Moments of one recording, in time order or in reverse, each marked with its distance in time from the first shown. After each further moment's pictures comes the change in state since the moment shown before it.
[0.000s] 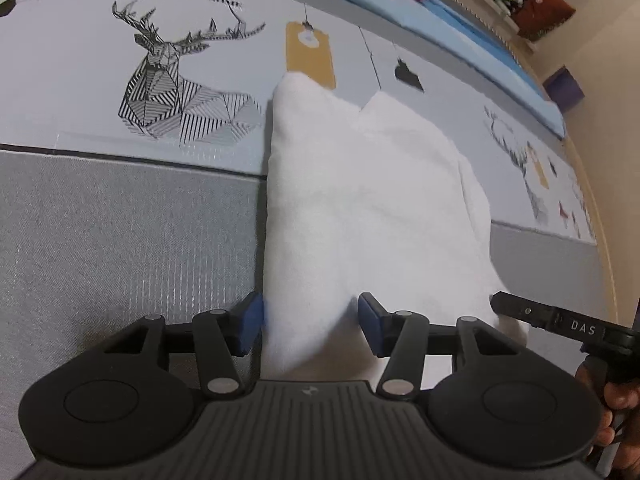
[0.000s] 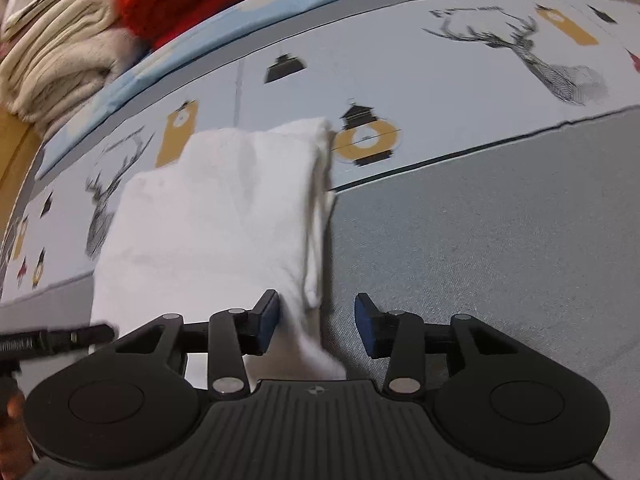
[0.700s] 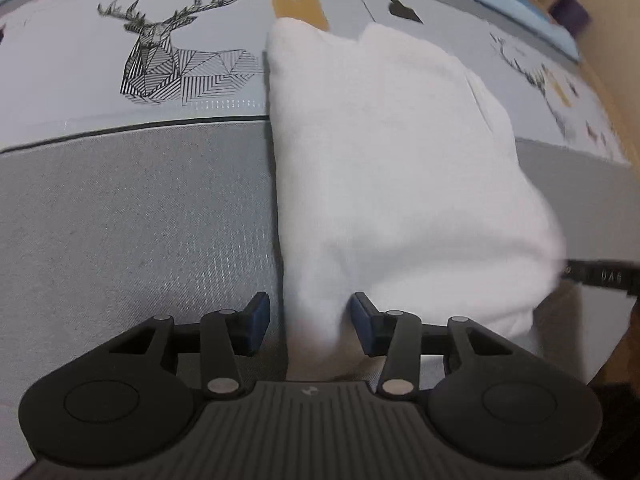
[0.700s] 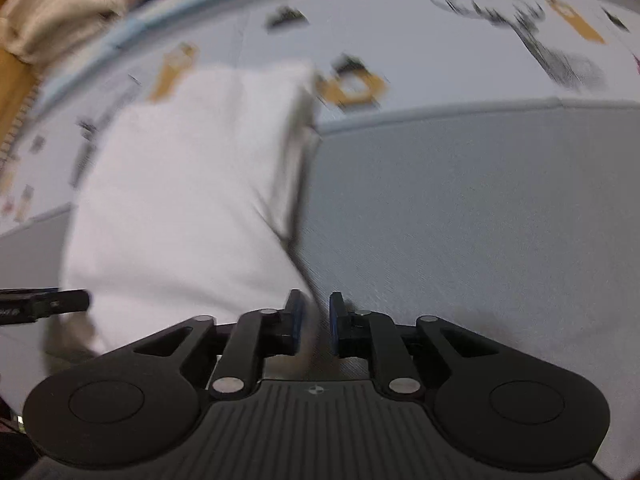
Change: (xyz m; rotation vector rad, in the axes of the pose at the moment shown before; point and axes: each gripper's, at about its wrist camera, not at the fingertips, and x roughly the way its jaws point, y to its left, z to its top) left arm 0.004 -0.017 -0.031 0.179 0.082 0.147; right arm 0.001 -0.016 -0.021 -0.071 0.132 -0.094
